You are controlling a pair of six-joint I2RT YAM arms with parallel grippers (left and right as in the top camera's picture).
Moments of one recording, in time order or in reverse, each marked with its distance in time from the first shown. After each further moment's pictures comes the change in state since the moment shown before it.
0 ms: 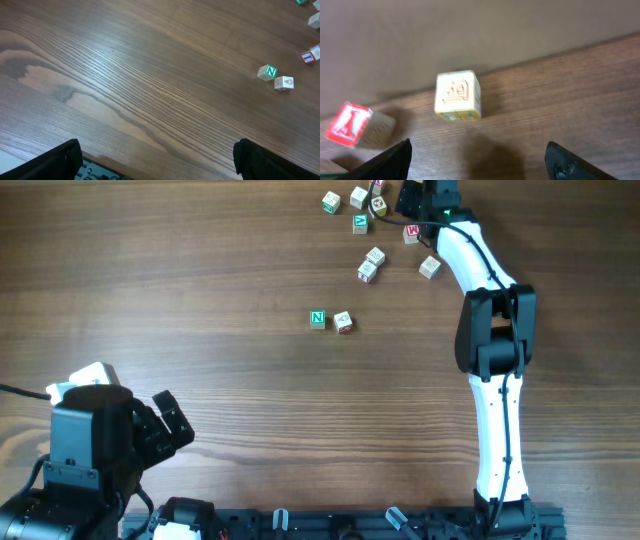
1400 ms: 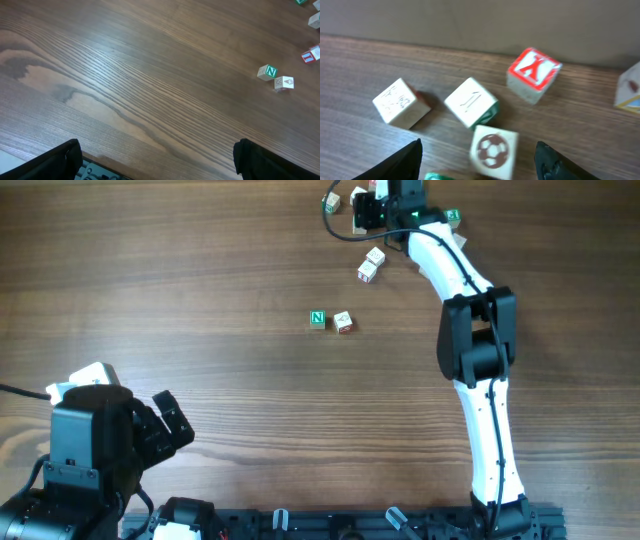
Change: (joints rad) left arm 0.000 0.000 0.000 0.000 0.000 0.000; right arm 0.123 -0.034 0.000 -0.082 -0.240 -0.242
